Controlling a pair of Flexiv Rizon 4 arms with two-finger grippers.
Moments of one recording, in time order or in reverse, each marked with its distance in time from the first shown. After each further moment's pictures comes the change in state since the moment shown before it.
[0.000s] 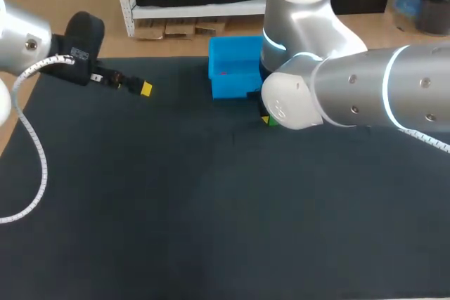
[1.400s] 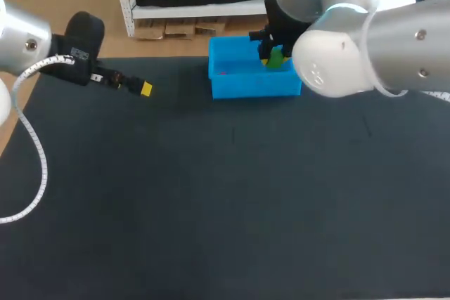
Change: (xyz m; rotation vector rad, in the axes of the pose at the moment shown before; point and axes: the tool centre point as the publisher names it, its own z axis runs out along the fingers) left arm 0.000 0.000 0.000 0.000 0.000 0.000; right arm -0.042 0.013 -0.157 -0.114 -0.260 -0.024
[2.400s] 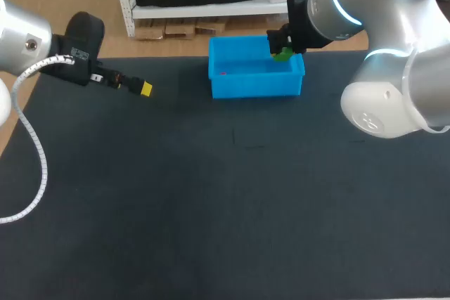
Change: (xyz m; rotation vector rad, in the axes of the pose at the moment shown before) left arm 0.000 0.000 0.000 0.000 0.000 0.000; right arm -0.008 -0.015 -0.011 -0.112 -0.225 0.009
